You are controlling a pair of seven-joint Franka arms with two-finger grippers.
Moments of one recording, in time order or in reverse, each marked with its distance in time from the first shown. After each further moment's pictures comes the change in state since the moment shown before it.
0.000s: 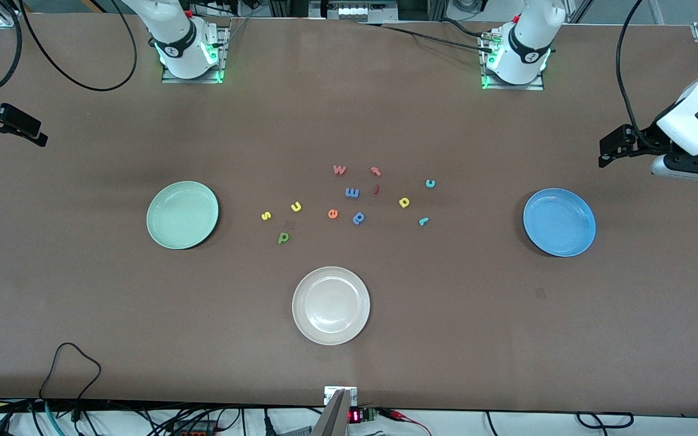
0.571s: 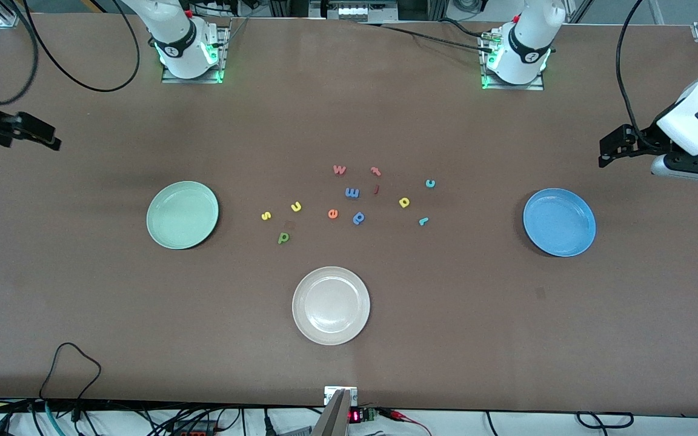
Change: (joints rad) left arm 0.000 0.000 0.000 0.000 0.000 0.000 0.000; right arm 0.031 0.056 0.003 -0.033 0.000 0.026 0.000
